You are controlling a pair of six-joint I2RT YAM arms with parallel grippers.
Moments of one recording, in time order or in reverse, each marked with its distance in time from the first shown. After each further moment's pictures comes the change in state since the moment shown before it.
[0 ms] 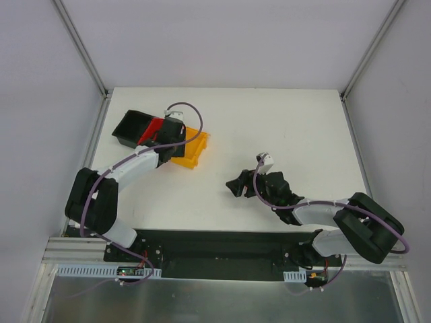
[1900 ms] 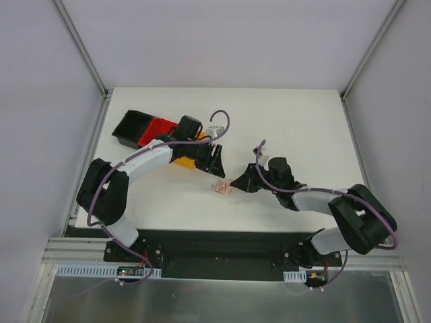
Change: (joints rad) left arm -0.119 0.098 0.144 -0.130 1.056 -0.045; right arm -0.185 0.084 0.148 -0.214 -0.423 0.040
